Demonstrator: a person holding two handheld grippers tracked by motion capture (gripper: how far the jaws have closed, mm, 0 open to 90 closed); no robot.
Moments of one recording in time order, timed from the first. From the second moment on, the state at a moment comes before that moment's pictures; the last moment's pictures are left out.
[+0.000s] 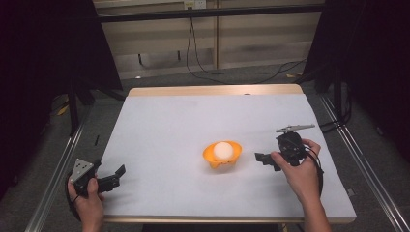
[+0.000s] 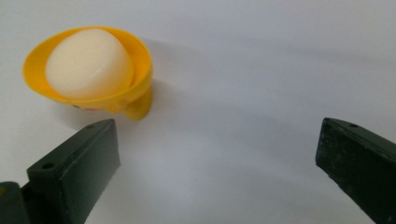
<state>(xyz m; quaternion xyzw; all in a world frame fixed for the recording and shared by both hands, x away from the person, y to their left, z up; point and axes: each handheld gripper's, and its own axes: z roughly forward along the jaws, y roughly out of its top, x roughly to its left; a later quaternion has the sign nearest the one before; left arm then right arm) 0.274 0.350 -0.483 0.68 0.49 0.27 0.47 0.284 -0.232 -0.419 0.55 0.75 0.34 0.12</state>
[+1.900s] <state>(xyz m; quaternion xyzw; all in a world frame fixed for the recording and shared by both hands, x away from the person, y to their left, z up) 0.274 0.350 -0.483 0.68 0.49 0.28 0.47 0.194 -0.365 -0.482 0.60 0.66 0.41 0.20</state>
